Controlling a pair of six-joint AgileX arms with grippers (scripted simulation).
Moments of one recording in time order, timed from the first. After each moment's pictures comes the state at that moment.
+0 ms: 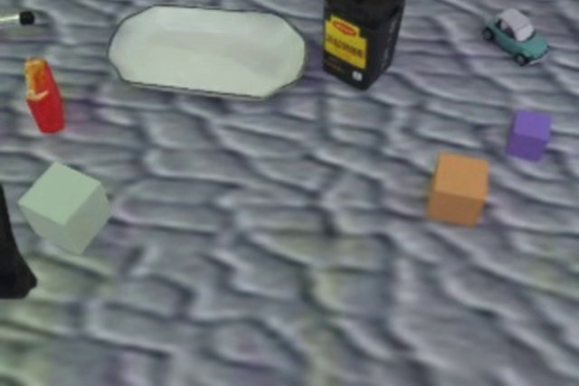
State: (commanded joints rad) left arm 0.00 0.00 0.00 0.00 0.00 0.00; right arm 0.00 0.00 0.00 0.00 0.00 0.00
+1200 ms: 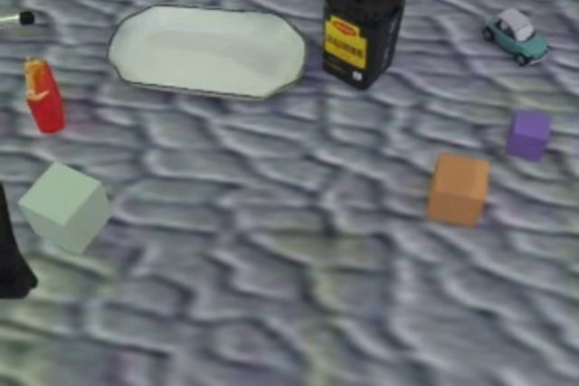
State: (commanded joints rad) left arm 0.00 0.00 0.00 0.00 0.00 0.00; right arm 0.06 1.52 1.34 -0.87 0.01 -0.73
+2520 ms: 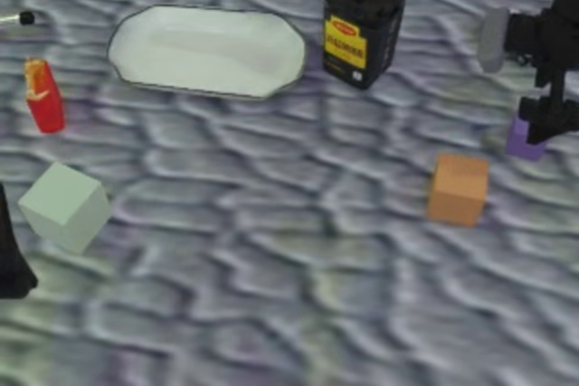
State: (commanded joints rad) left arm 0.00 0.00 0.00 0.00 0.00 0.00; right arm 0.10 2.40 2.08 -1.25 0.01 -1.14
